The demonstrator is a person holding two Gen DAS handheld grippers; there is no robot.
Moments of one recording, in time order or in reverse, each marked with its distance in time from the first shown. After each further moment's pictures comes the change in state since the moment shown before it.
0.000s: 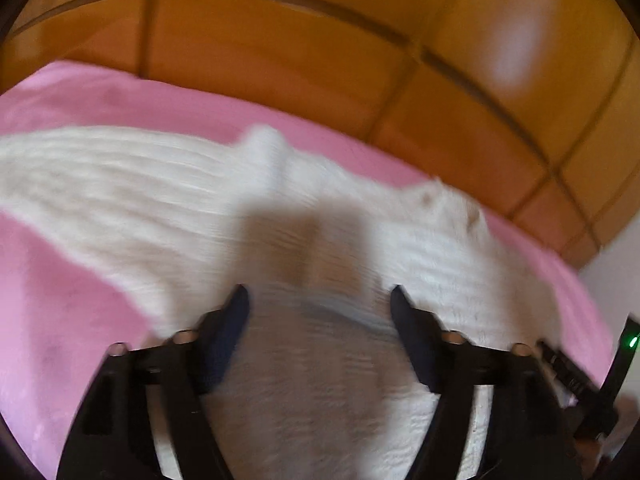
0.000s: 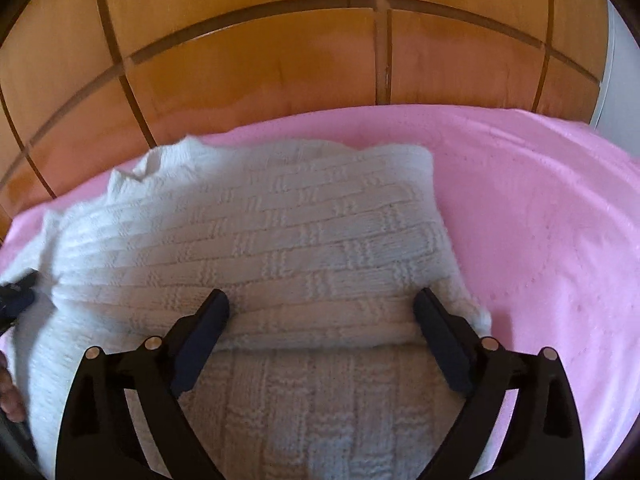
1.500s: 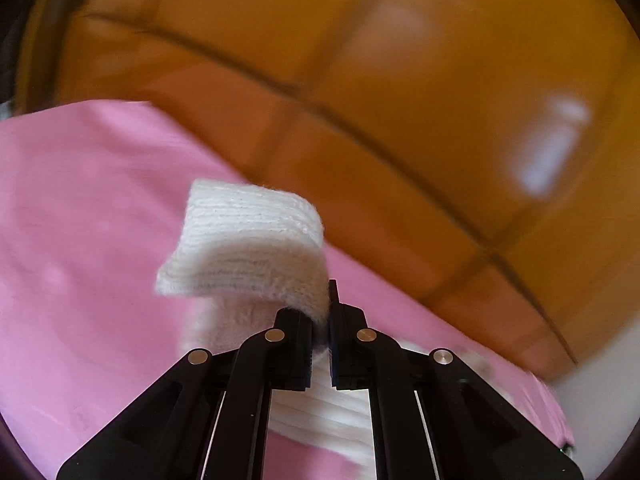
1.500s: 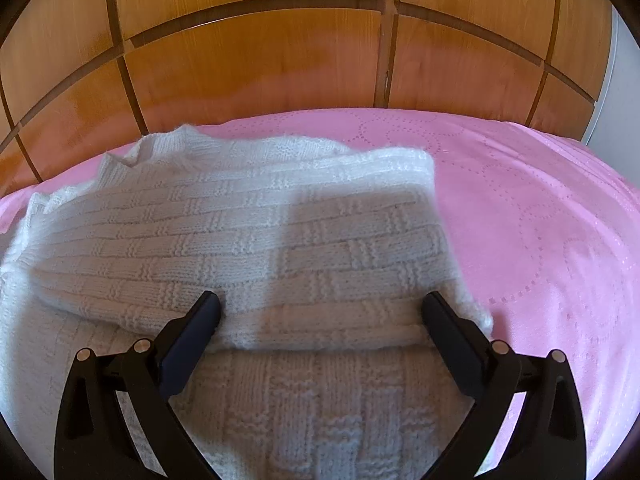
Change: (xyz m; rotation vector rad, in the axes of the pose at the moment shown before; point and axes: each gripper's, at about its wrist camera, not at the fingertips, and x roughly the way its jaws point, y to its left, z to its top) left arm -0.074 0.122 0.103 -0.157 -0.220 -0.057; right arm 0.007 0.013 0.003 -0.041 -0.001 -0.071
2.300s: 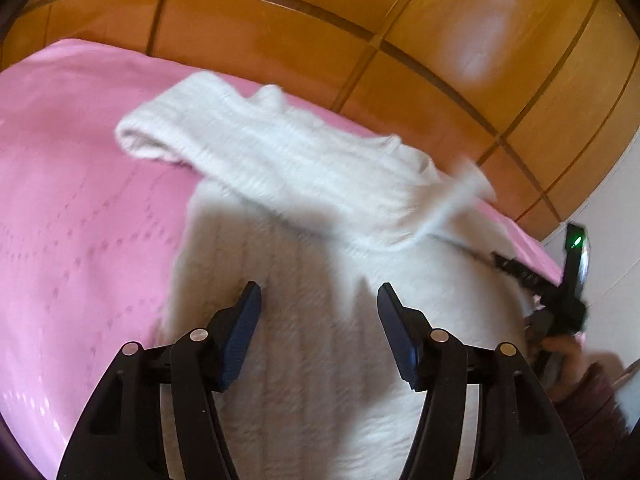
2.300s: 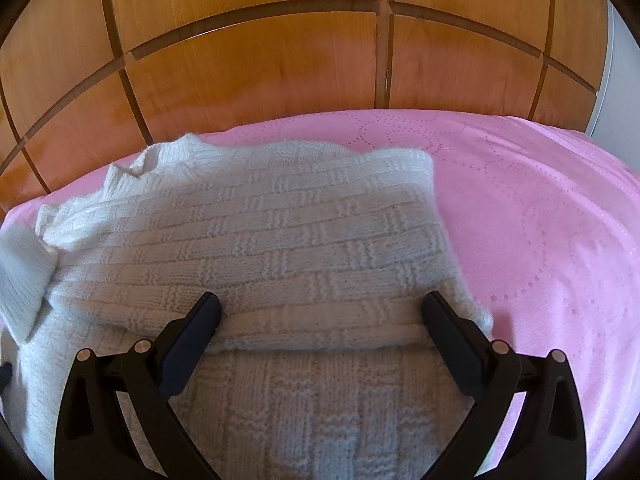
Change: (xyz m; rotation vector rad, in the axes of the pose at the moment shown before) left arm -0.012 -0.062 -0.200 0.223 0.254 -0.084; right arm -0.012 -0.005 0.000 0.036 -0.009 0.044
